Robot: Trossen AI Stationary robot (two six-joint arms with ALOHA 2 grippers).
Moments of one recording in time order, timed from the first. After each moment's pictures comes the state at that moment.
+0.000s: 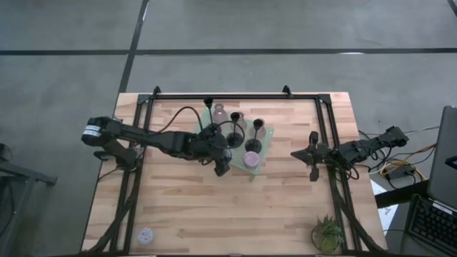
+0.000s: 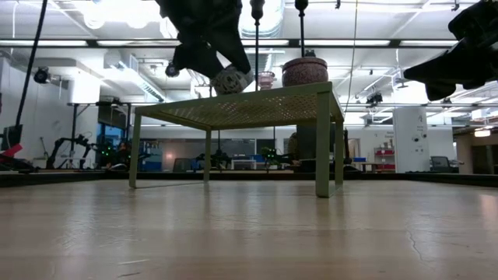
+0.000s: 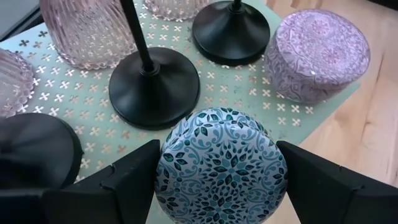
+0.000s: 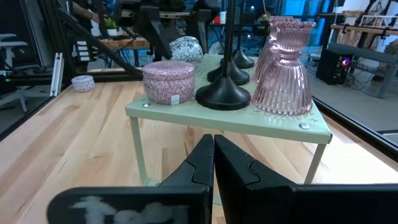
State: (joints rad) left arm -0.12 1.55 1.26 -0.54 -0.35 -0.49; right arm 0.39 0.04 0.07 -0.16 0.50 0.10
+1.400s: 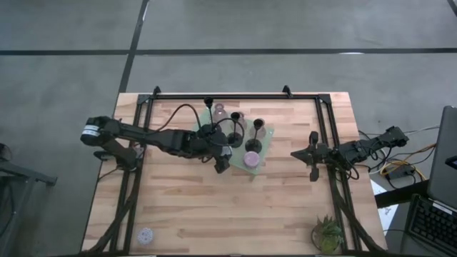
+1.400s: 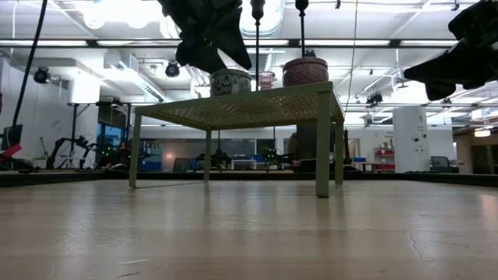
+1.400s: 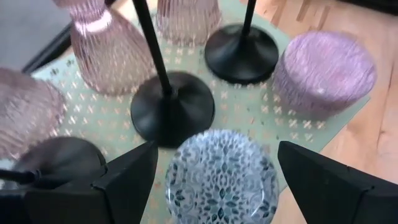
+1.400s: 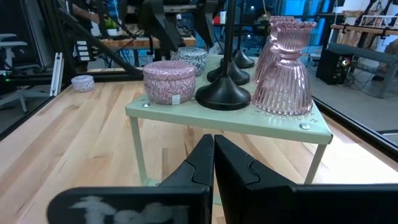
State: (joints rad) left arm -0.10 1.53 1.26 -0.52 -0.39 -0.42; right arm 0.39 0.04 0.07 -0.16 0.50 0.10
